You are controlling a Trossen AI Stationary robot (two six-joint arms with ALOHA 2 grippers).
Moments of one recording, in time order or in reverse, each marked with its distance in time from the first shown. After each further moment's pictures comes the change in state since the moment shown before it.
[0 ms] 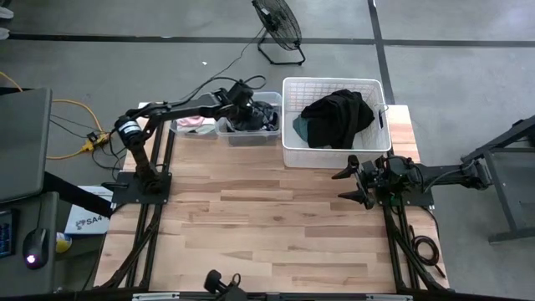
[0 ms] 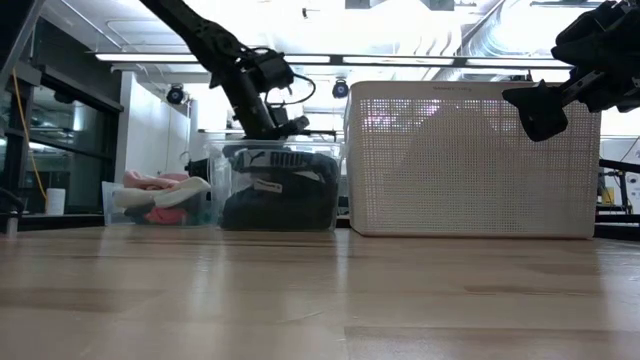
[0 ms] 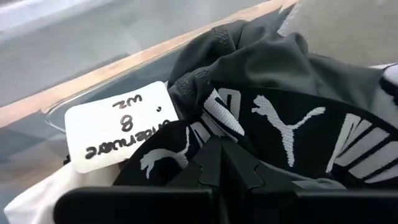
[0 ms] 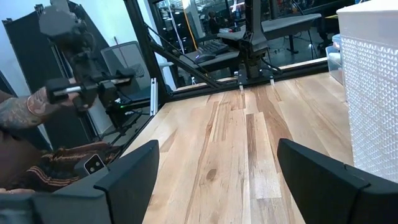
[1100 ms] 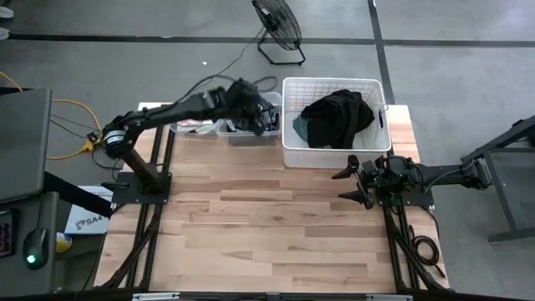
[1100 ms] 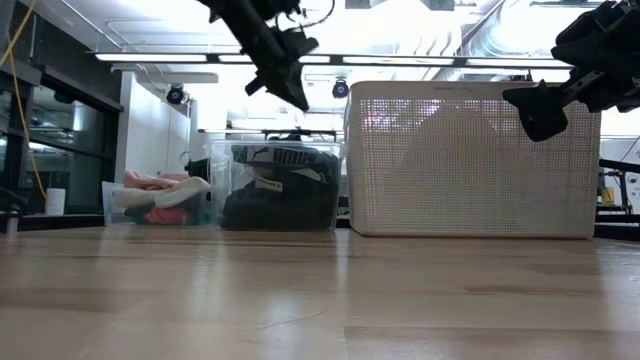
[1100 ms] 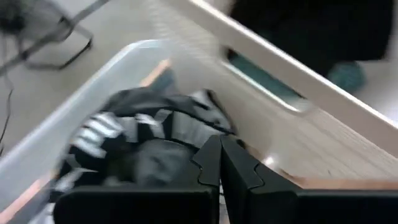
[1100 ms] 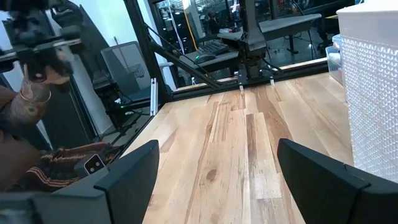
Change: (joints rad) left arm -0.164 -0.132 0.225 -0.214 -0.030 0.254; right arm 0.000 0.000 0.000 0.000 0.000 0.000
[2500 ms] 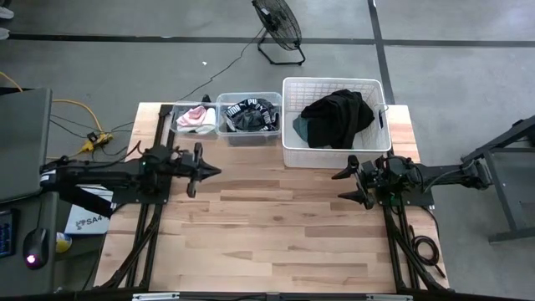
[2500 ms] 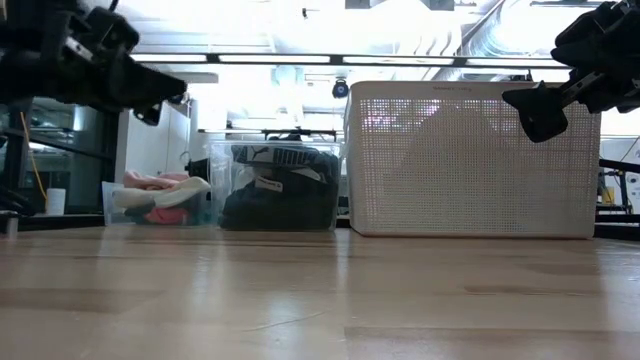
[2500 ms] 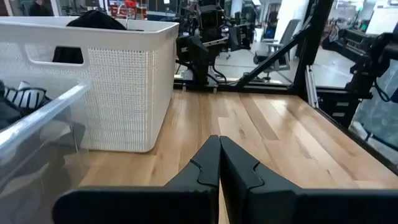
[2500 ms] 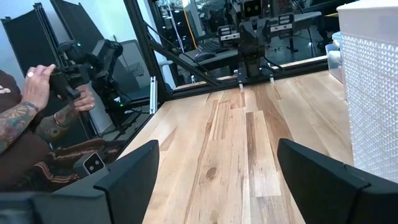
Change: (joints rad) left arm -0.269 -1.149 -1.415 0.994 0.351 0.161; right arm 0.000 0.006 0.000 -0.001 0.000 0.000
